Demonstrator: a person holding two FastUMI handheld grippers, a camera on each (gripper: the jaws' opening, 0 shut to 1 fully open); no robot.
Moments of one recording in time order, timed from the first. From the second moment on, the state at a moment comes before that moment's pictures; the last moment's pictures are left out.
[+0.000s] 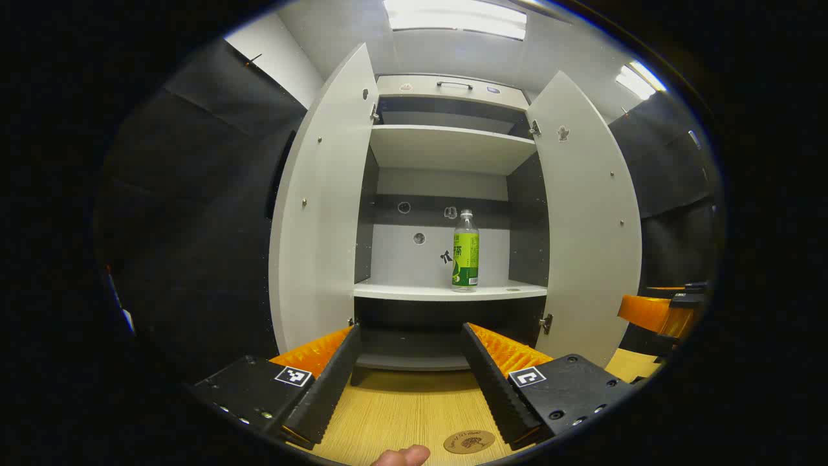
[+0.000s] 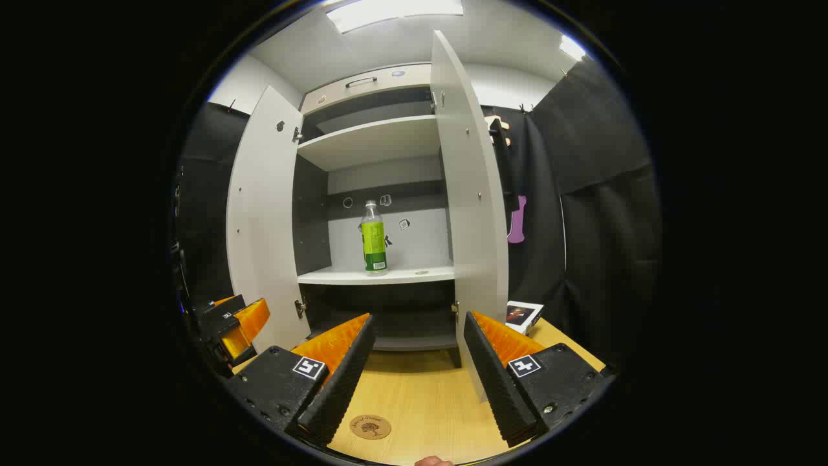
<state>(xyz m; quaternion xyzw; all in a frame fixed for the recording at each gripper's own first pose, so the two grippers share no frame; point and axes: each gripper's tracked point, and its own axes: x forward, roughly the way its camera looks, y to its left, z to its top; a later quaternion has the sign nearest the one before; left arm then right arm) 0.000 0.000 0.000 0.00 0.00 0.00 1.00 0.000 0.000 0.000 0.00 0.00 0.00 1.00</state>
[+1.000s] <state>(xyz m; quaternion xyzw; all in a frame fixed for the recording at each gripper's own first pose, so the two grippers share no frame) 0.003 -0.006 0.011 0.00 0.00 -0.03 1.00 -0.013 0.011 0.004 -0.01 0.00 0.01 1.00</state>
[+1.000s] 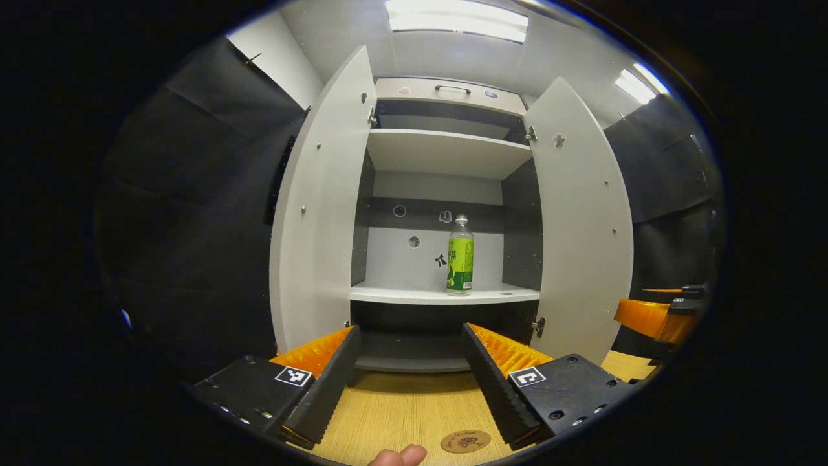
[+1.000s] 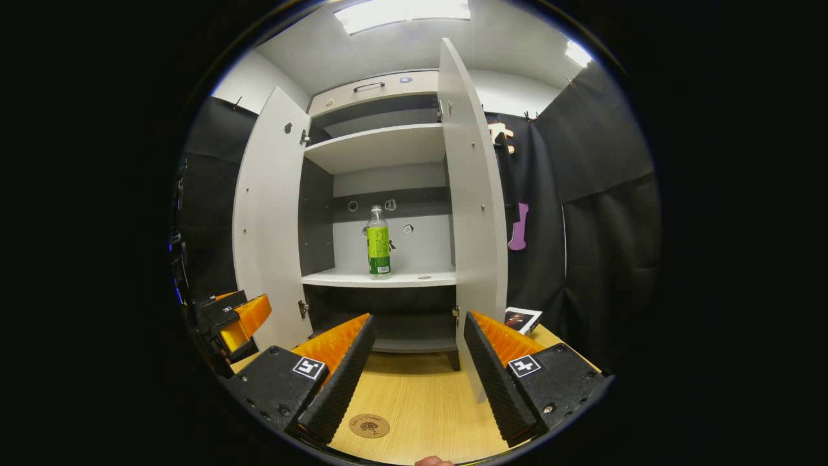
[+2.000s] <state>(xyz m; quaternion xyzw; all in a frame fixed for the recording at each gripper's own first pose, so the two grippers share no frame) 0.282 -0.123 0.072 -0.02 -0.01 -0.18 0.98 -0.018 -0.019 0.026 0.00 -0.03 -0.05 1.00</state>
